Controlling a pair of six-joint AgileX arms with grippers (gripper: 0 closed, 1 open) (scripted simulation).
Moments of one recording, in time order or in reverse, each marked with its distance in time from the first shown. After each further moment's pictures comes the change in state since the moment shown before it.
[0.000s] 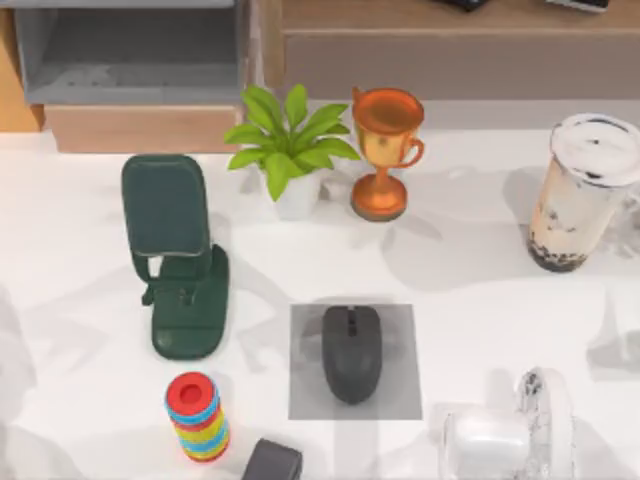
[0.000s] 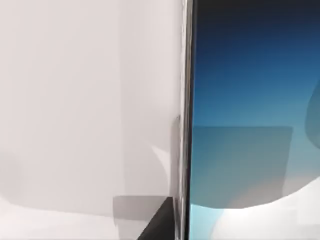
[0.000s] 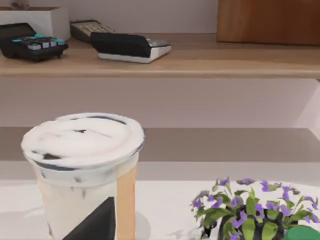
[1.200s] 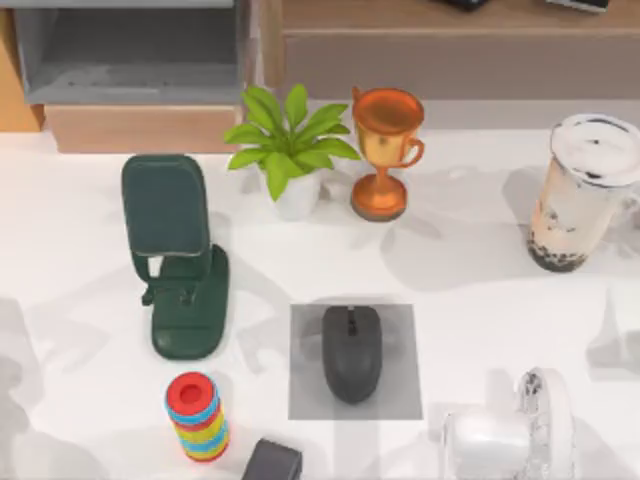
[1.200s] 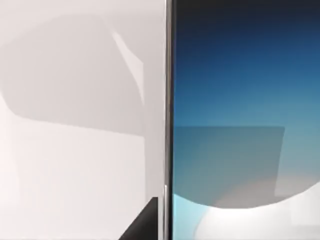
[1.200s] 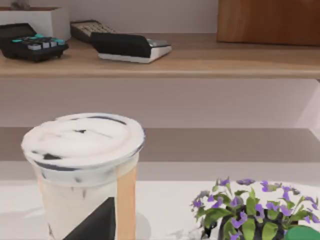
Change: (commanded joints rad) left arm -0.010 -0.105 0.073 -0.151 0.002 -0.023; right arm 0.000 0.000 0.000 0.000 0.000 0.000
